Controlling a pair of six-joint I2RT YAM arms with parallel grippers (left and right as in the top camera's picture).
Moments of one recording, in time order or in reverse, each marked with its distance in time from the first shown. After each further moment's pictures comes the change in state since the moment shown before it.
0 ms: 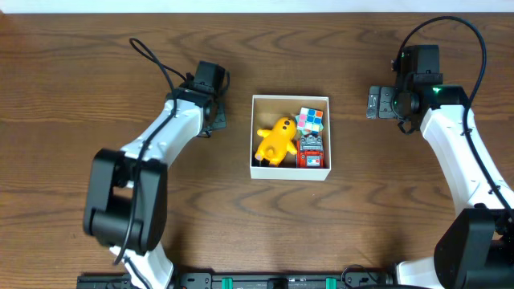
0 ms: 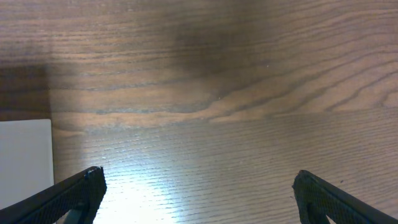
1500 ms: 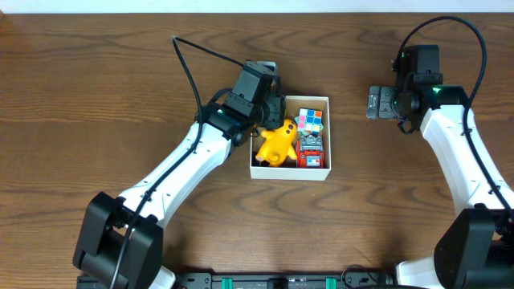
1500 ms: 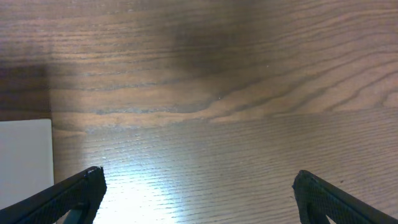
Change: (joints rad) left arm -0.273 -0.175 -0.001 0.223 0.236 0.007; right arm 0.000 0.000 0.000 0.000 0.000 0.000
